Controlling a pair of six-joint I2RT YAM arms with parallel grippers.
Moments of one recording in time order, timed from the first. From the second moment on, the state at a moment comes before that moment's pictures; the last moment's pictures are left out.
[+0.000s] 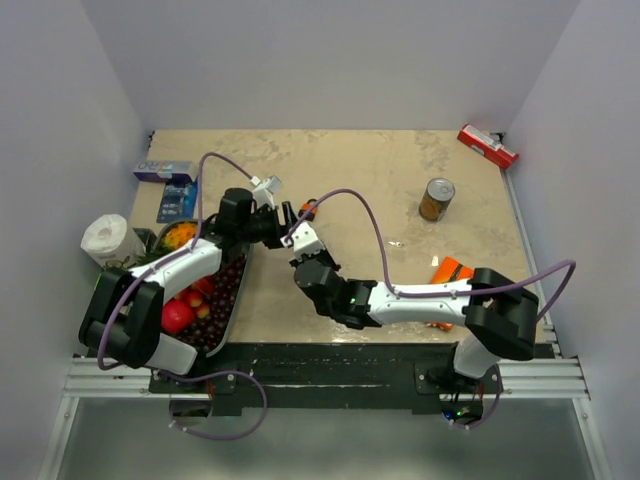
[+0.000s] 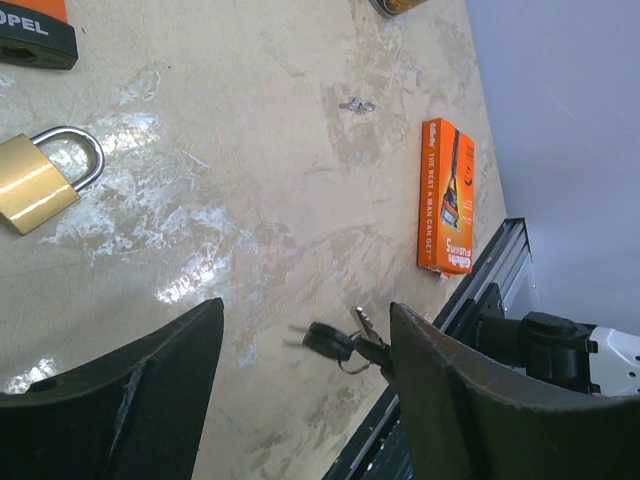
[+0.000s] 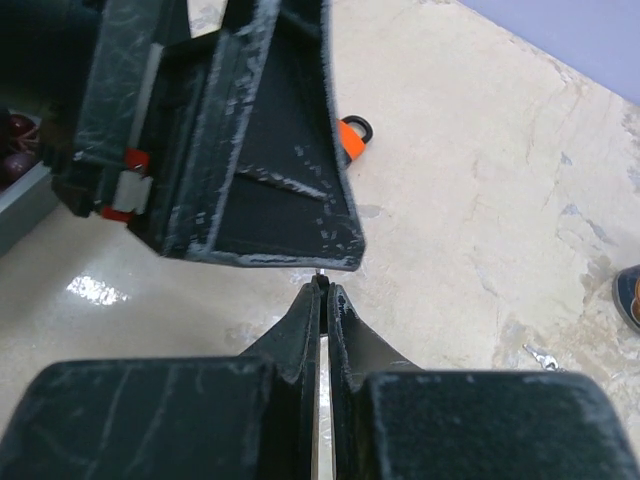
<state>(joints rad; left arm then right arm) -0.39 1.45 0.78 0.14 0.57 -0.63 1.22 1.58 0.91 0.28 0.92 0.04</state>
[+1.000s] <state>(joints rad) -0.39 1.50 0.78 0.22 0.67 -0.68 1.25 1.70 0.98 0.28 0.97 0.02</state>
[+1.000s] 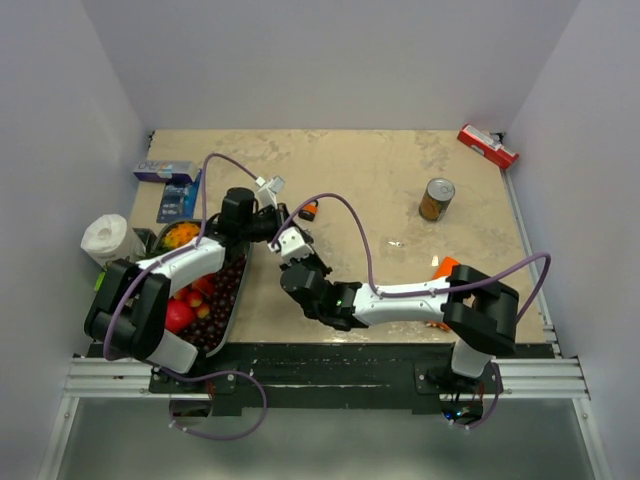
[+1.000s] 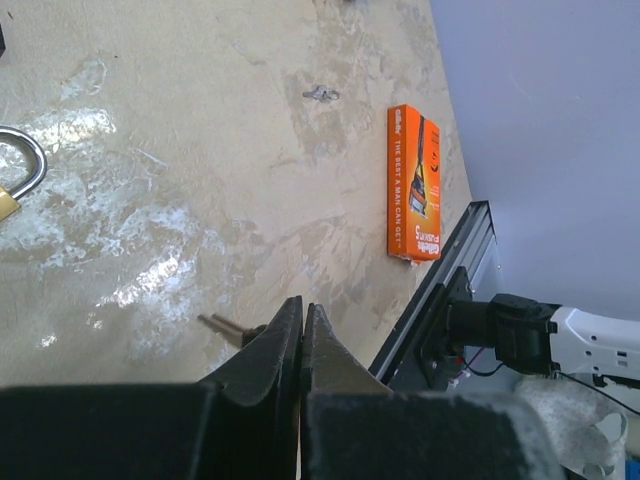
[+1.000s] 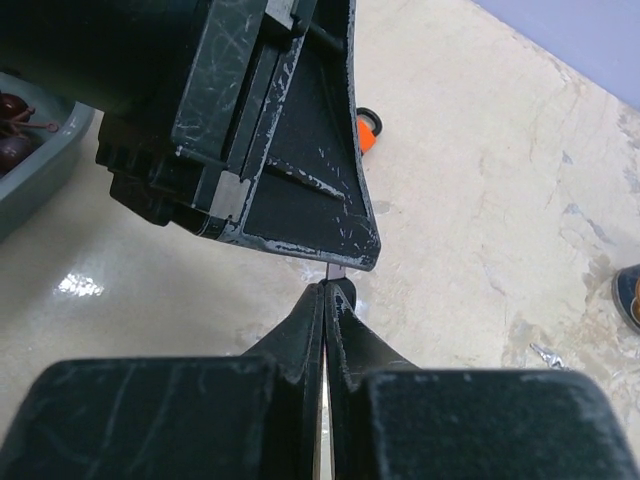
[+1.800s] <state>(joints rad) -0.36 1.35 0.76 0.28 0.72 -0.57 0.71 1.14 0.64 0.35 -0.10 0.35</state>
